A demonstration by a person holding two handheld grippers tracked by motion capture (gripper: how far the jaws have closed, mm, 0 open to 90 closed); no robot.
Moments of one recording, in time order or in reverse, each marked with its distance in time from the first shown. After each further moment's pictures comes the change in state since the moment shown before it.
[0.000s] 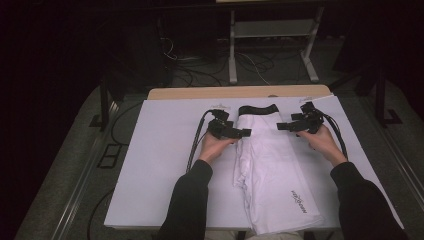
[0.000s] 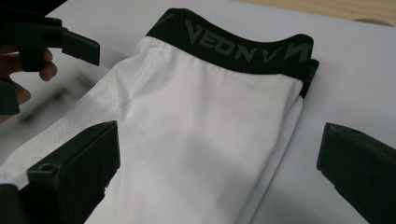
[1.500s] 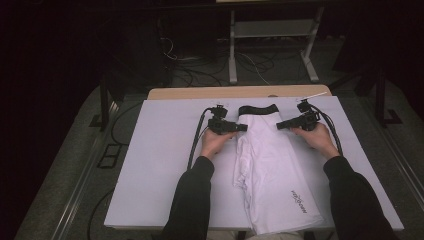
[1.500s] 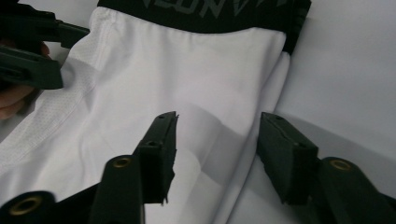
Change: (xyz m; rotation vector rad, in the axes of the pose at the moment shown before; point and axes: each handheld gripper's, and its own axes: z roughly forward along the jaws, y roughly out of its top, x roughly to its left) left arm 0.031 0.004 0.020 0.071 0.030 -0.129; right arm -0.027 0.002 0.023 0.156 0.038 0.160
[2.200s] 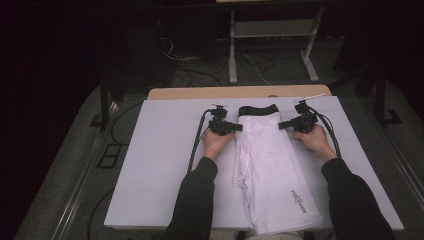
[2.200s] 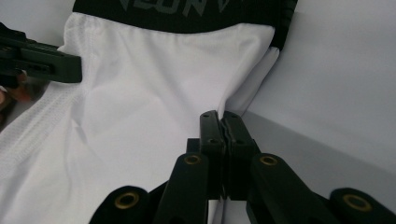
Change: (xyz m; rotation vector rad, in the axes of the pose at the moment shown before) left arm 0.005 -0.003 0.007 0.005 0.016 -0.081; right arm 0.006 -0.003 0.006 -0.014 -0.074 0.046
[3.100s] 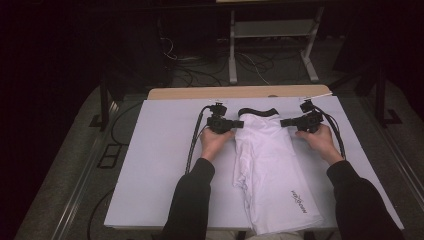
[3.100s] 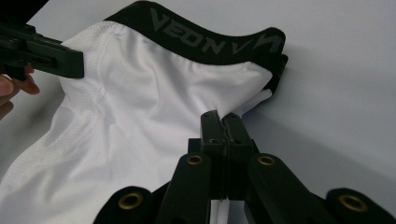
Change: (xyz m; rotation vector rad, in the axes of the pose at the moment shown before) left arm -0.027 0.005 -0.027 -0.041 -0.041 0.095; right arm 0.015 -0.004 -0.027 -0.085 0.039 -0.087
